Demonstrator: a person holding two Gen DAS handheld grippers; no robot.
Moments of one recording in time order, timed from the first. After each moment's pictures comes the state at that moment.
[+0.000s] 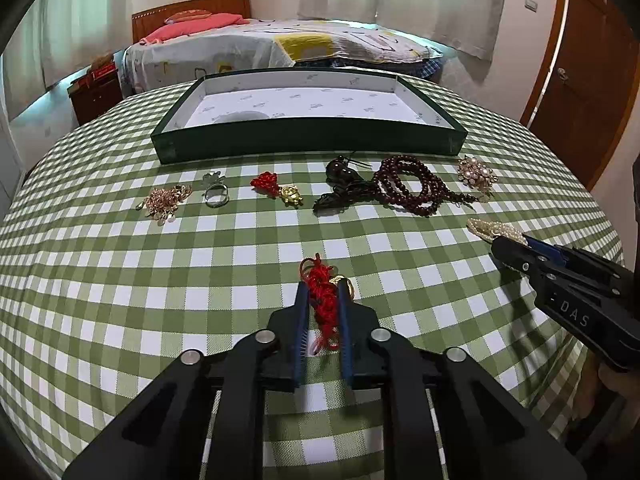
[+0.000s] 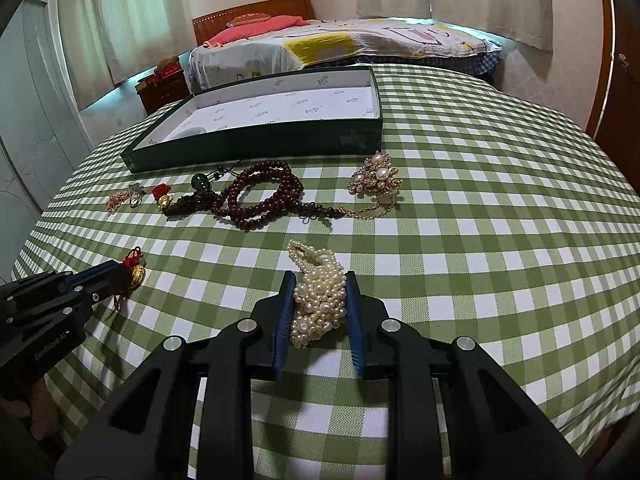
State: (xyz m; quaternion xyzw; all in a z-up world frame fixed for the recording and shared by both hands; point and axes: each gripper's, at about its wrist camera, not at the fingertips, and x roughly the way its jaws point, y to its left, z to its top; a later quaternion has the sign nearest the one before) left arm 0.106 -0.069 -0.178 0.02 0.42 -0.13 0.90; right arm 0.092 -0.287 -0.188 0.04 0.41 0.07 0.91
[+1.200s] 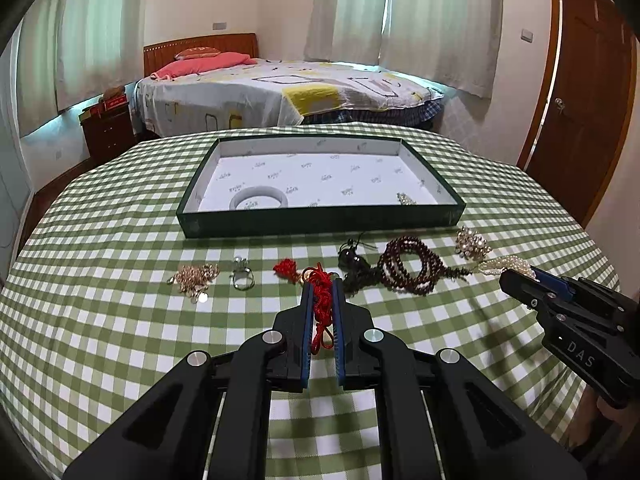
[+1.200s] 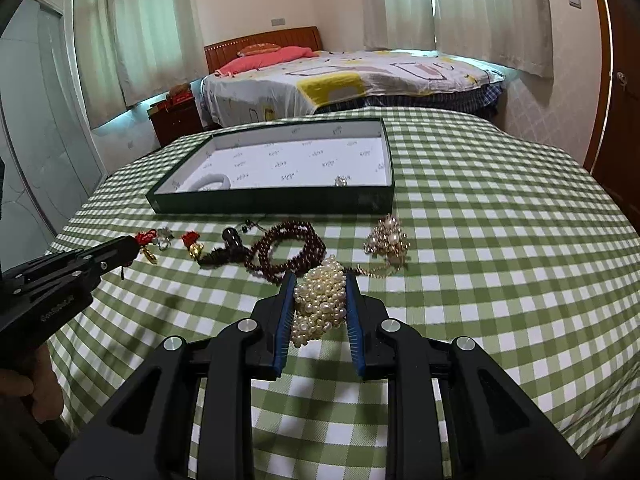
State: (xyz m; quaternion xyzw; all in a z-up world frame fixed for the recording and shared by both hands) left arm 0.117 -0.059 -0.131 0.01 0.35 -0.12 0.93; right arm 0.084 -0.278 -0.142 0.04 0.35 0.08 0.93
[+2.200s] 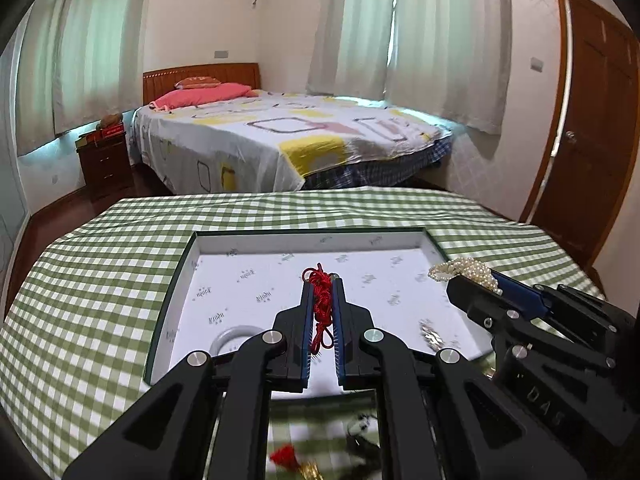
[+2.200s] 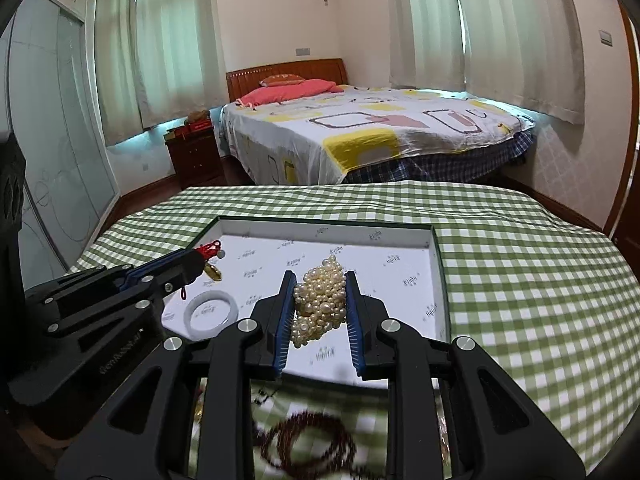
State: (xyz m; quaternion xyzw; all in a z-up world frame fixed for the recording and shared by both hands) left arm 0.252 -0.081 -0.098 0.00 0.30 -0.11 0.95; right arm 0.233 -0.238 -0.103 0.03 0.30 0.12 0.95
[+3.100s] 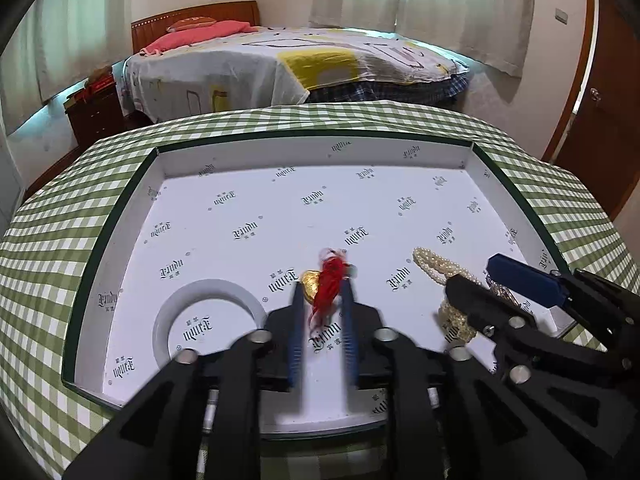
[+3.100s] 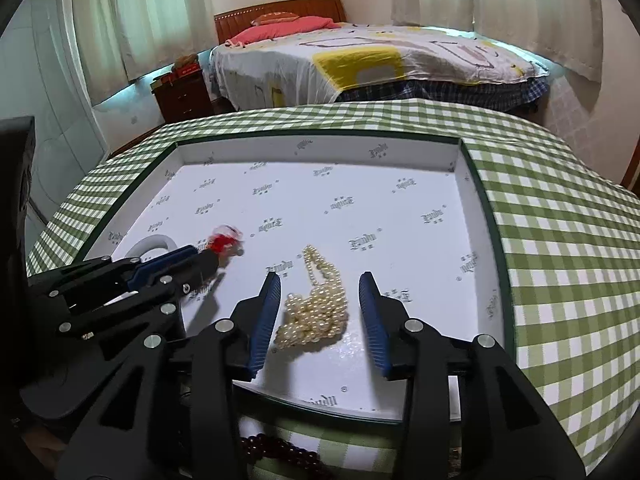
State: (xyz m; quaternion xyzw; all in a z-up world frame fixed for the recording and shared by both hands) left arm 0.302 -0.093 -0.173 0.01 0.41 -0.10 0.91; right arm 0.280 -0.241 -0.174 0.03 0.40 0.11 0.91
